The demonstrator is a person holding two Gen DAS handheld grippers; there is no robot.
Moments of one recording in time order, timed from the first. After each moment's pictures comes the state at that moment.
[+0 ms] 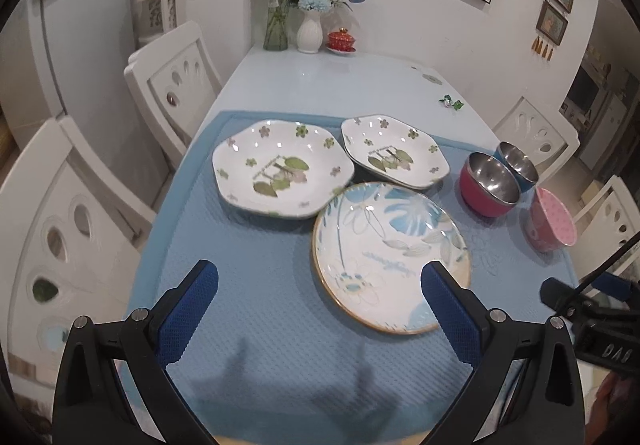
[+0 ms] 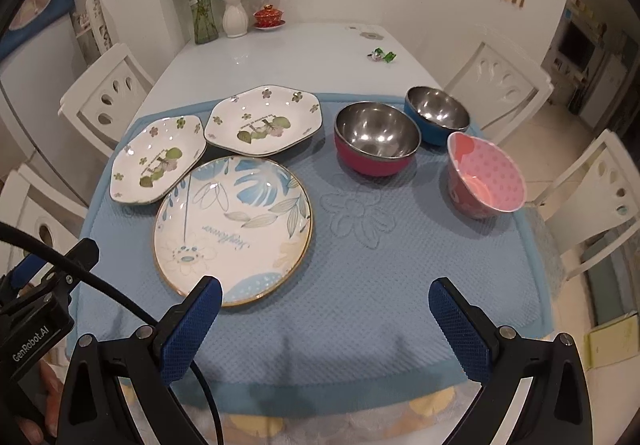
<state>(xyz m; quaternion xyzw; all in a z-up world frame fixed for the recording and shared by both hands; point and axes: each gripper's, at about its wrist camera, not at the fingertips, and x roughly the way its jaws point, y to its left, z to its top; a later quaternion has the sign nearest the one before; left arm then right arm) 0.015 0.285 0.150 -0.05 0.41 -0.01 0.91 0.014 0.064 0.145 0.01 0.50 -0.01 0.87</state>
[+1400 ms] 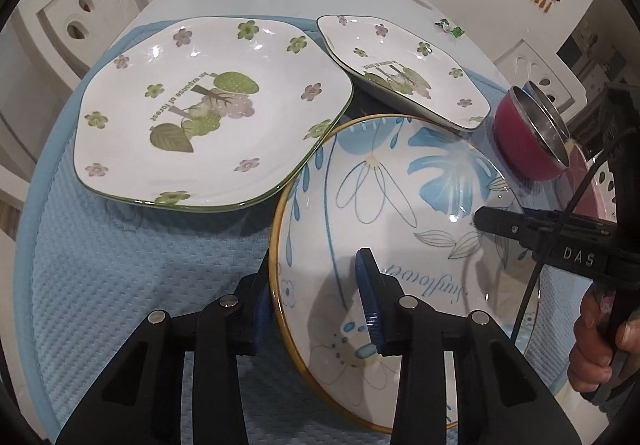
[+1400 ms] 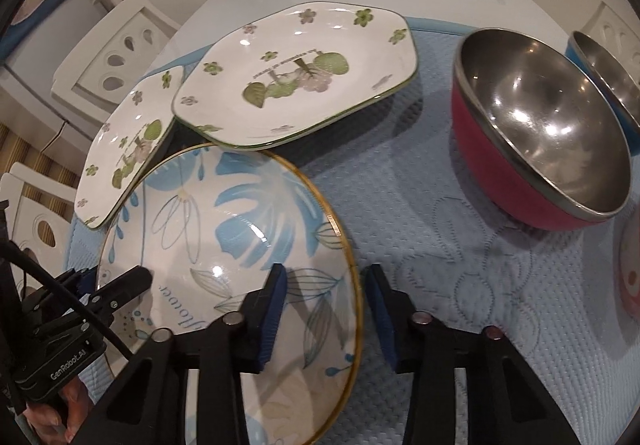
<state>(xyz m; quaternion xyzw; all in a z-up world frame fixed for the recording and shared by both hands) 0.127 0.270 0.025 -0.08 0.52 -0.09 0.84 0.167 0.064 0.012 0.03 0.57 0.14 0.81</state>
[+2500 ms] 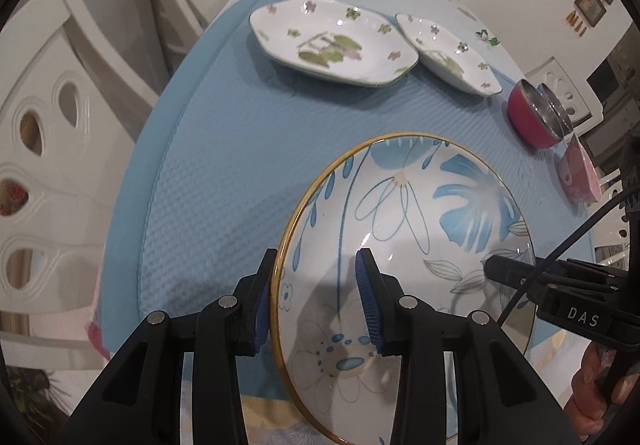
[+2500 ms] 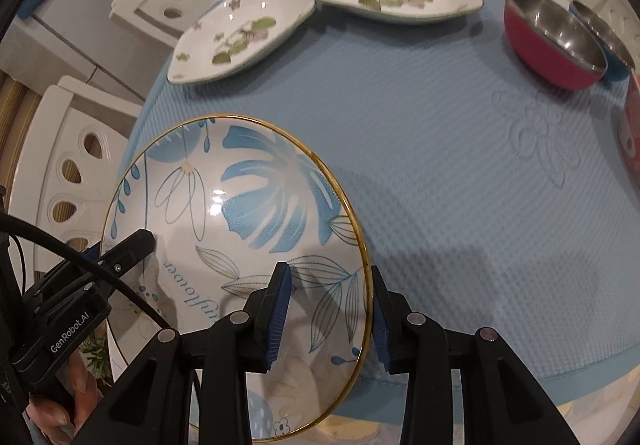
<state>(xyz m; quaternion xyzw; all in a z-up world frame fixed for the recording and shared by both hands) -0.002 0.334 0.057 -0.11 0.54 -0.01 0.83 0.039 0.133 0.030 0.03 0.63 0.15 0.76</state>
